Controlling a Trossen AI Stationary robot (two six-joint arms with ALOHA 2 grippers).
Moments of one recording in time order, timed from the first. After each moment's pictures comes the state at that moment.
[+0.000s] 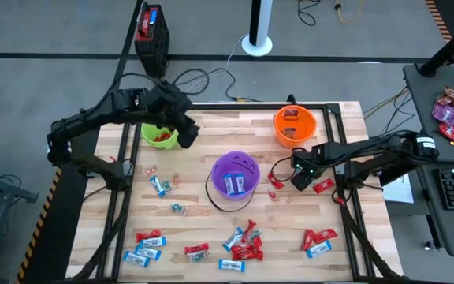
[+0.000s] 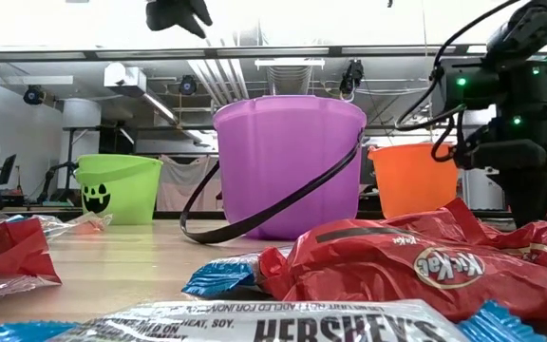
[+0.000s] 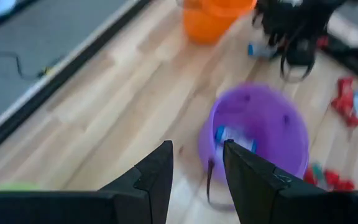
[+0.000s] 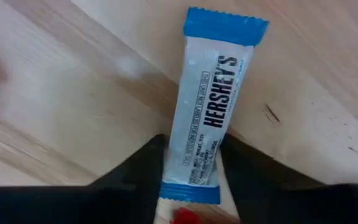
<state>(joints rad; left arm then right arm) 0.26 1.37 1.64 -1.13 -0.05 -0.37 -0.16 1.22 0.50 -0.79 -0.04 0.74</state>
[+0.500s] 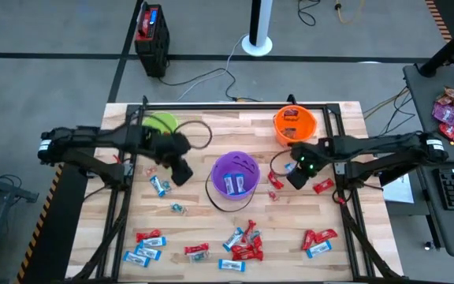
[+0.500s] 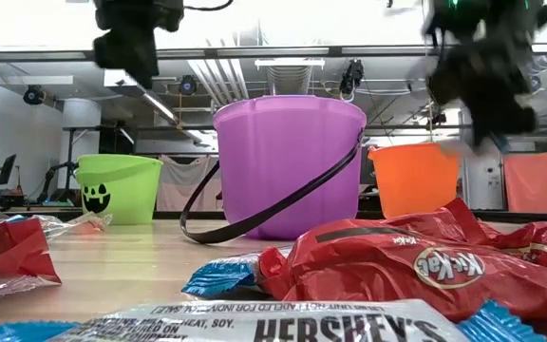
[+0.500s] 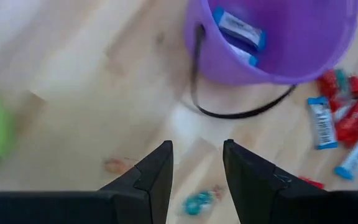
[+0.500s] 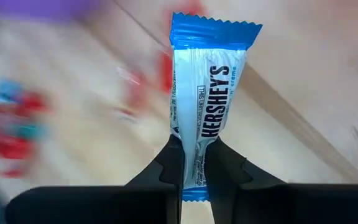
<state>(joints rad) -0.01 1.25 1.18 -1.03 -0.04 -0.66 -0.11 1.07 0.76 -0.85 -0.18 0.77</state>
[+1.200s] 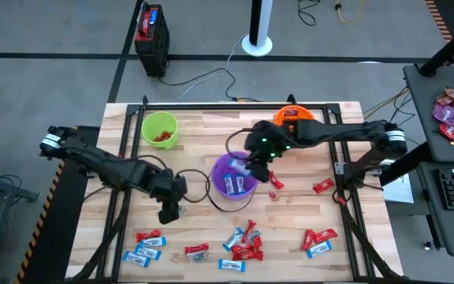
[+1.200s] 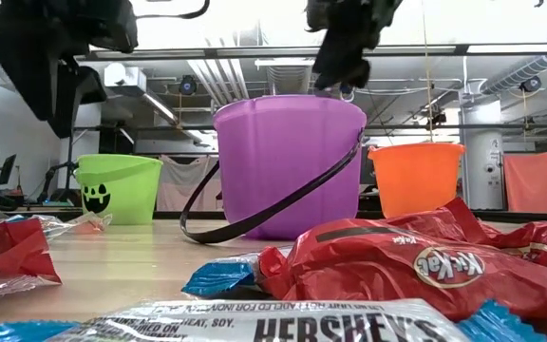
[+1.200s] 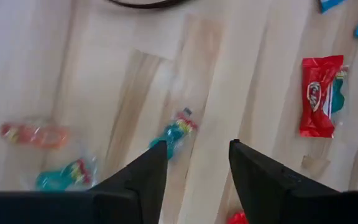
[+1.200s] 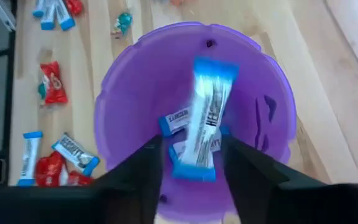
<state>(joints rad) -0.35 1.29 0.91 -0.84 0.01 -0.62 -0.11 1.58 1.38 -0.71 -0.19 0.20</state>
